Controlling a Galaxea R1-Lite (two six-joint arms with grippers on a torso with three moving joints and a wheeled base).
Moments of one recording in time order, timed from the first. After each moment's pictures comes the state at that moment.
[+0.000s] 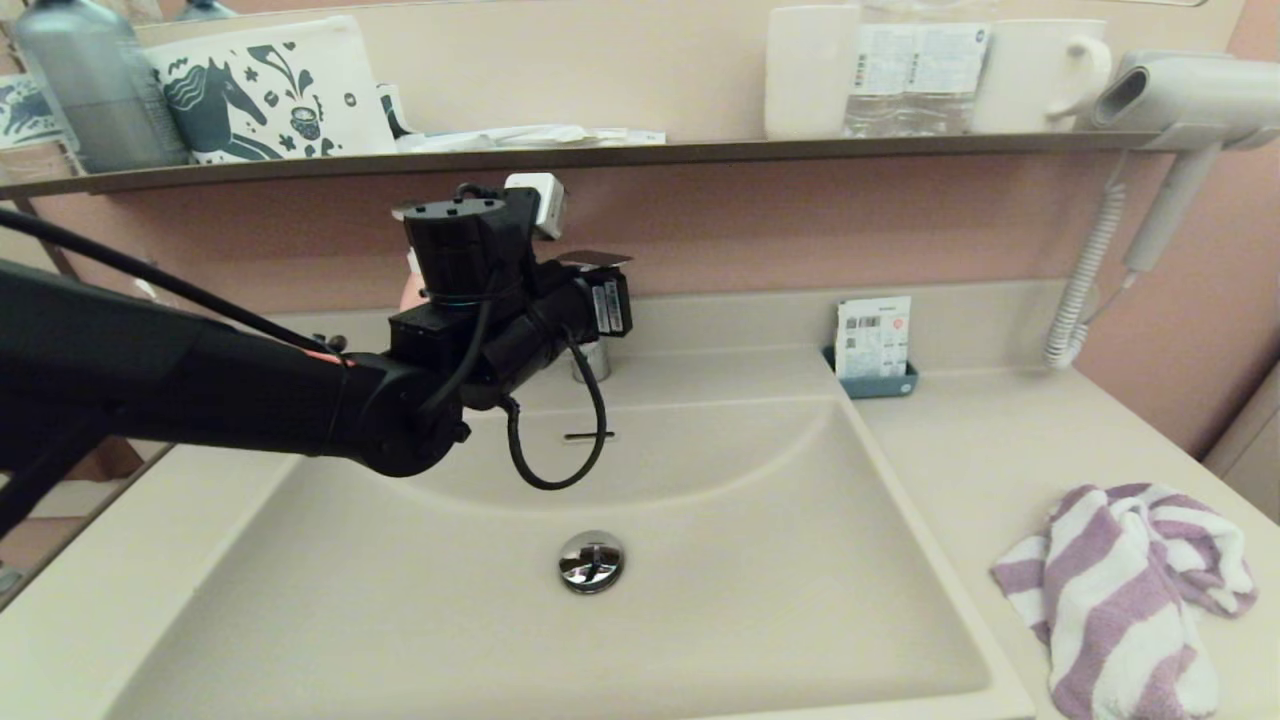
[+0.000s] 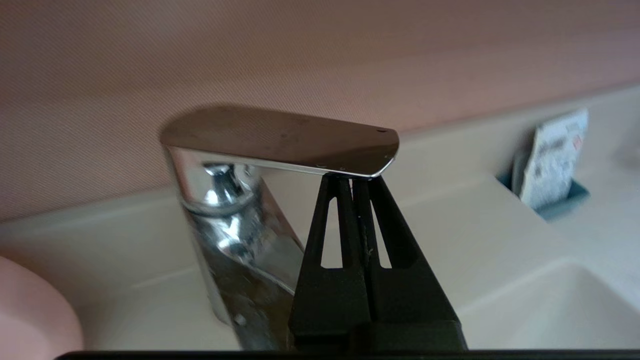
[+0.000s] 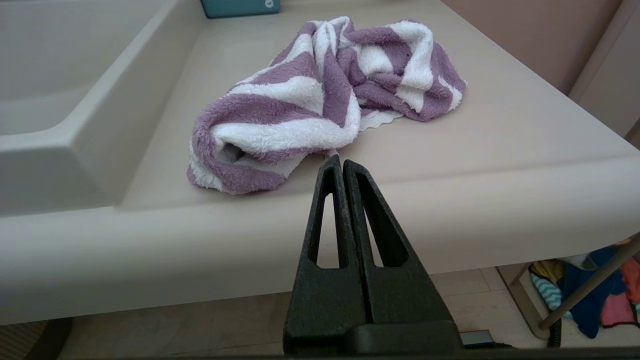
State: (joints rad) left arm -0.51 1.95 -1.26 -0.73 0.14 -0.01; right arm -0.01 0.00 0.00 -0.01 -0.02 0.04
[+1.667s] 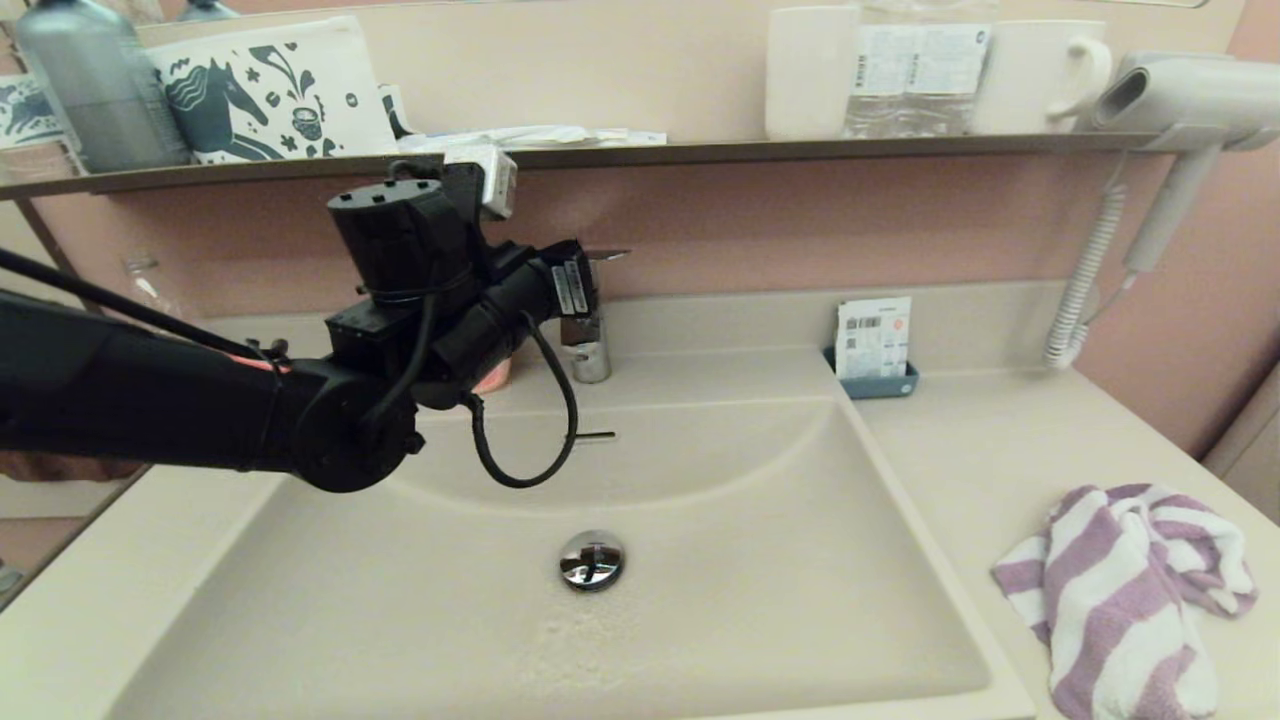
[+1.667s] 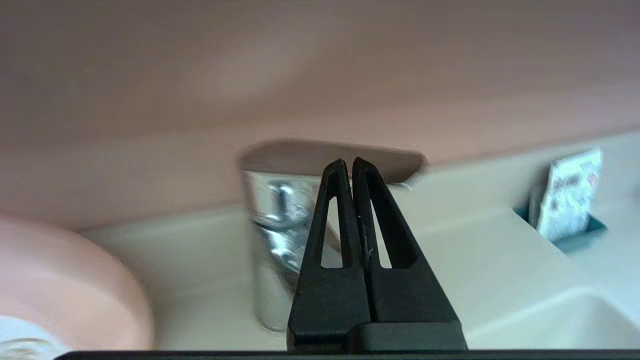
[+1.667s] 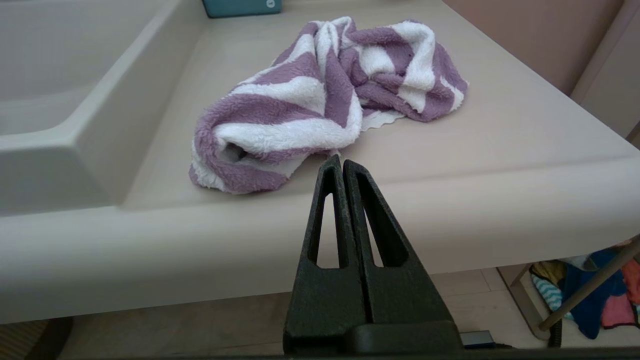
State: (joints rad) left arm -0.49 1.88 -1.16 -0.83 0.18 0.00; right arm -0.01 0.00 0.00 -0.01 -0.02 0.03
